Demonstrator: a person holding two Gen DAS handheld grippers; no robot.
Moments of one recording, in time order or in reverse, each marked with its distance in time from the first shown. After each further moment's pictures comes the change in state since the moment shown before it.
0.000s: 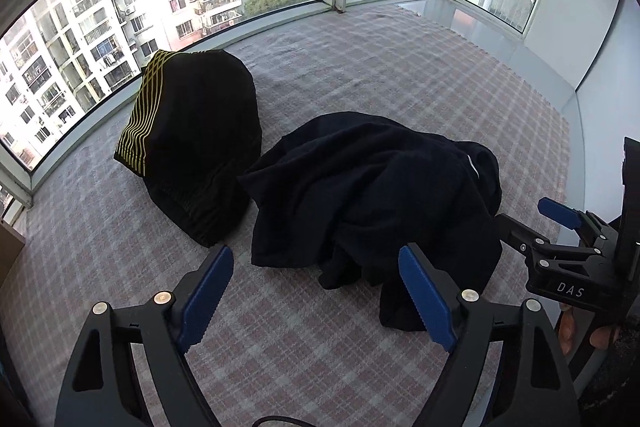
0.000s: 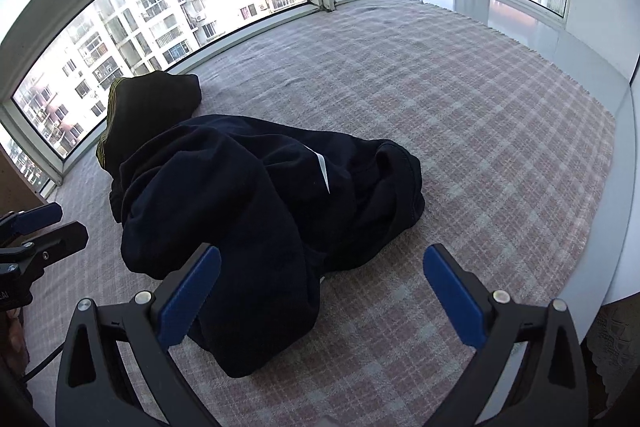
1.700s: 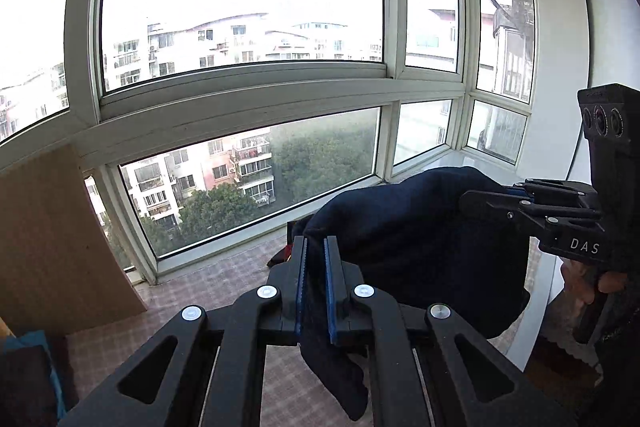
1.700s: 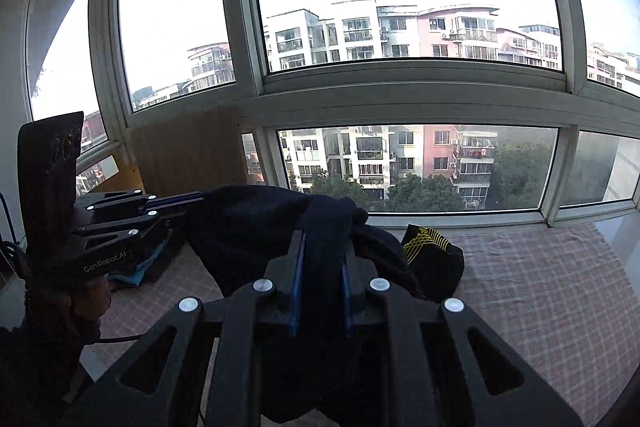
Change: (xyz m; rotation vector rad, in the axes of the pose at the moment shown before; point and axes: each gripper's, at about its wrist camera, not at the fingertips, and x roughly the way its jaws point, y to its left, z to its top) left arm -0.326 0.162 -0.071 -0.072 -0.571 0.096; right arm -0.261 0.266 0.038 -0.553 -0.352 0.582
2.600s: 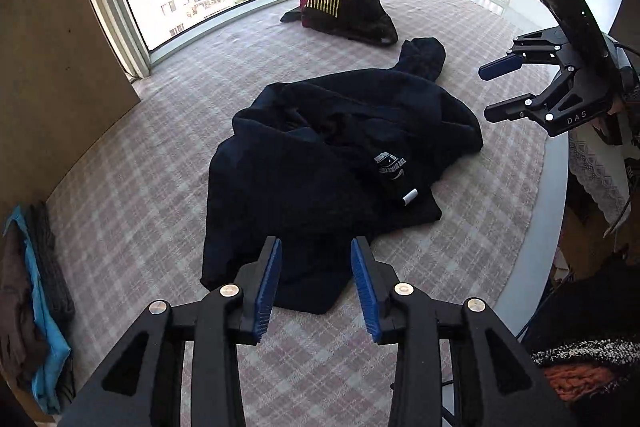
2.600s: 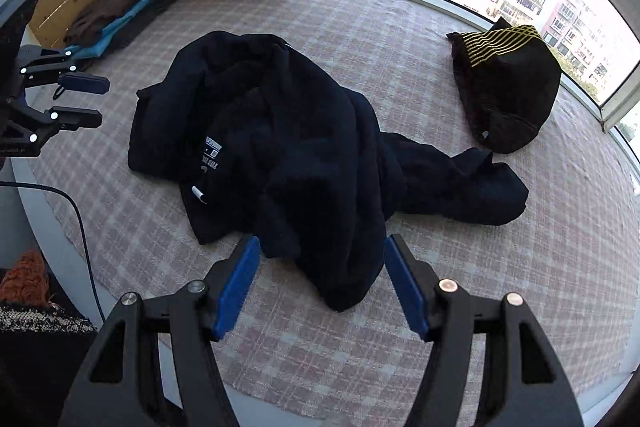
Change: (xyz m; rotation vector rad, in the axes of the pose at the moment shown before) left arm 0.040 0.084 -0.262 0.159 0.593 -0.146; right arm 0.163 0.064 -0.233 -0.212 0.704 -0.039
